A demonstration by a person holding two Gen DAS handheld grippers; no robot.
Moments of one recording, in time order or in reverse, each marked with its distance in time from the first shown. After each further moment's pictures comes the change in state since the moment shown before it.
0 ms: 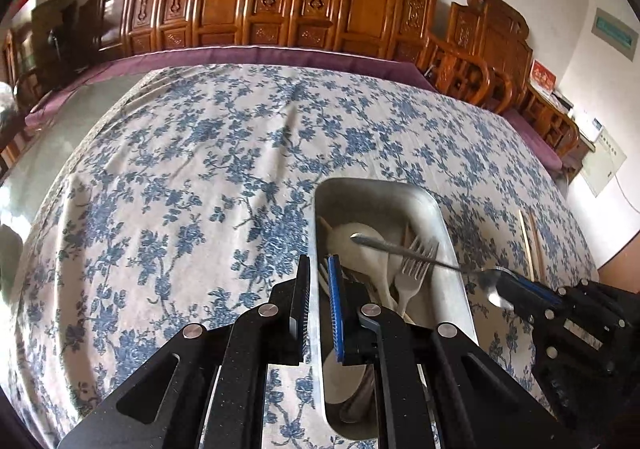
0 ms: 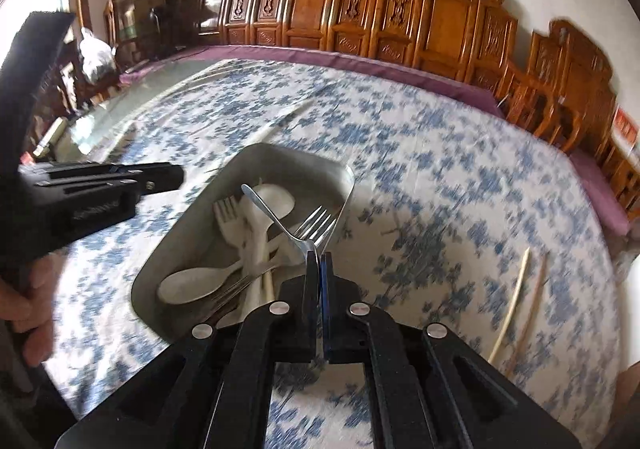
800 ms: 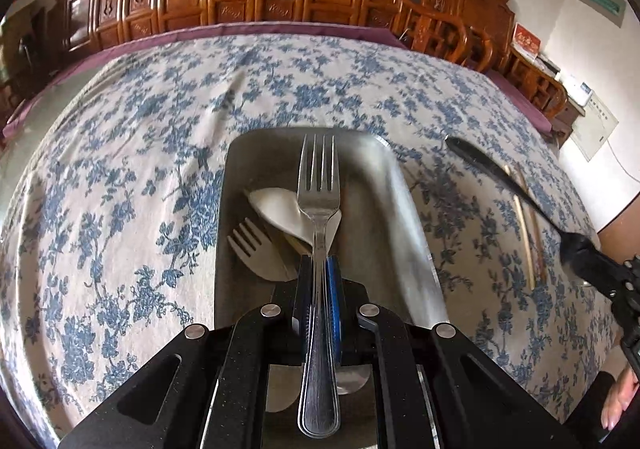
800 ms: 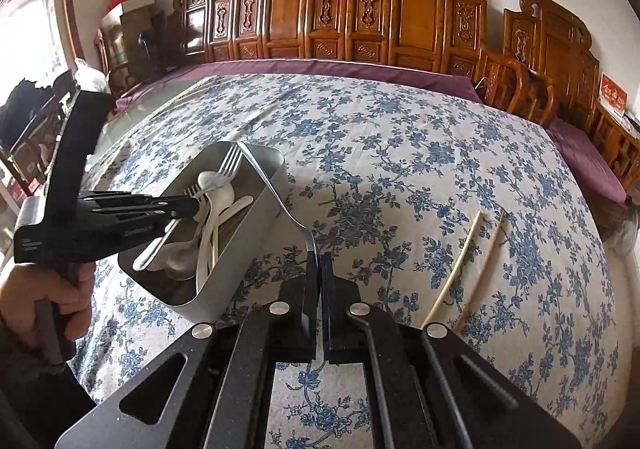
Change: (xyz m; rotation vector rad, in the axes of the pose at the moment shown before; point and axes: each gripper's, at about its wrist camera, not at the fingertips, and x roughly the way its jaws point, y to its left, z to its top) left arm 0.041 -0.051 -0.022 0.081 0.102 -0.035; right arm -0.045 -0.079 -0.040 0.112 -0.015 0.063
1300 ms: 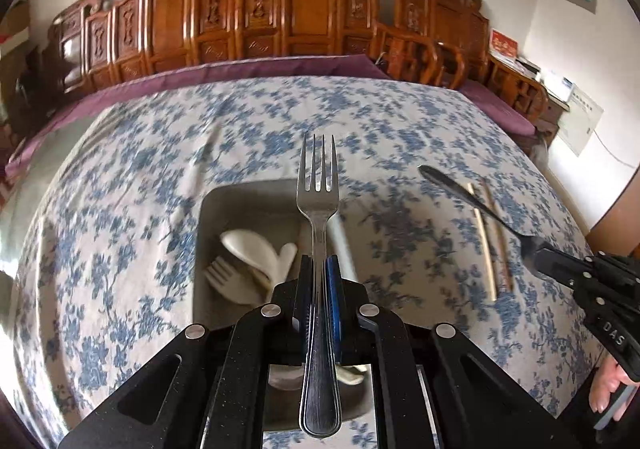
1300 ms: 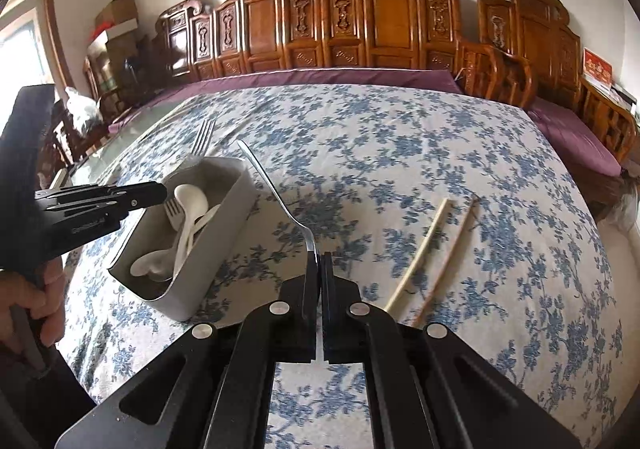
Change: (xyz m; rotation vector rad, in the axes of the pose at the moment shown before) left arm -0.041 -0.036 0.010 0.069 -0.104 -0.004; right arm -0.015 -0.045 -0.012 0.085 -0.034 0.010
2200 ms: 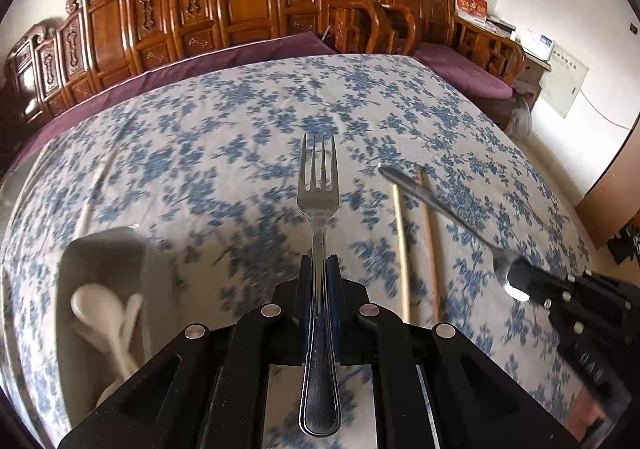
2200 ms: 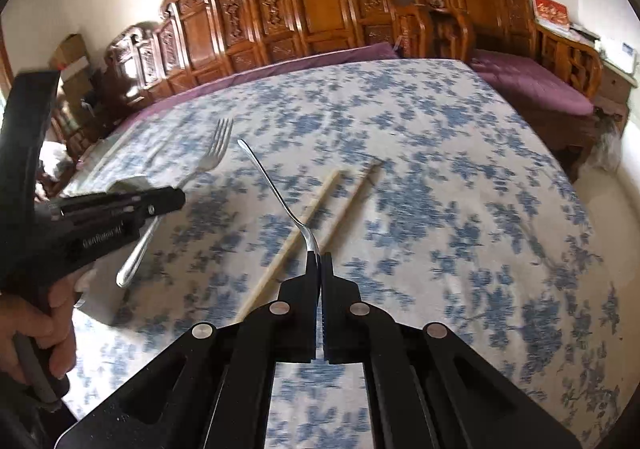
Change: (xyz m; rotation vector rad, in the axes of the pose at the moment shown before) left arm 0.061 -0.141 0.033 0.124 0.071 -0.032; right arm 0.009 -0.126 -0.024 0.200 0.006 -0.029
